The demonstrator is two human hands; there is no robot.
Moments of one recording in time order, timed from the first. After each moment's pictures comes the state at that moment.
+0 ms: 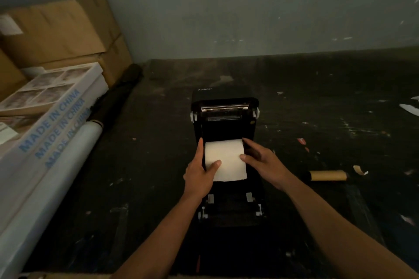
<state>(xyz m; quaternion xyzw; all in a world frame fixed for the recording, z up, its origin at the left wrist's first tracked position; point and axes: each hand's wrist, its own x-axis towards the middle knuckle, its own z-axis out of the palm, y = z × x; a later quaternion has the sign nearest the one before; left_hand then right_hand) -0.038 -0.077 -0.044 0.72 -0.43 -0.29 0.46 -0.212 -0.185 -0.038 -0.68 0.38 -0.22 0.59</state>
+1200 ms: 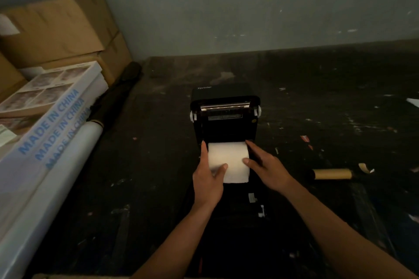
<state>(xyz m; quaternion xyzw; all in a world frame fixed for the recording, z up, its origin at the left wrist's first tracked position) -0.068 -0.072 -0.033 0.74 -0.39 -0.29 0.46 -0.218 -0.185 -0.057 -0.78 0.39 -0.21 0.44</state>
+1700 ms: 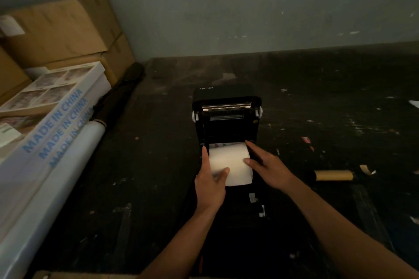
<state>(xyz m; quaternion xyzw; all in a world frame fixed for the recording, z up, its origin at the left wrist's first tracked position) -0.075 -0.063 -0.039 0.76 -0.37 -0.27 0.45 -0.219 -0.190 -0.052 -0.80 0.38 -0.16 0.44</state>
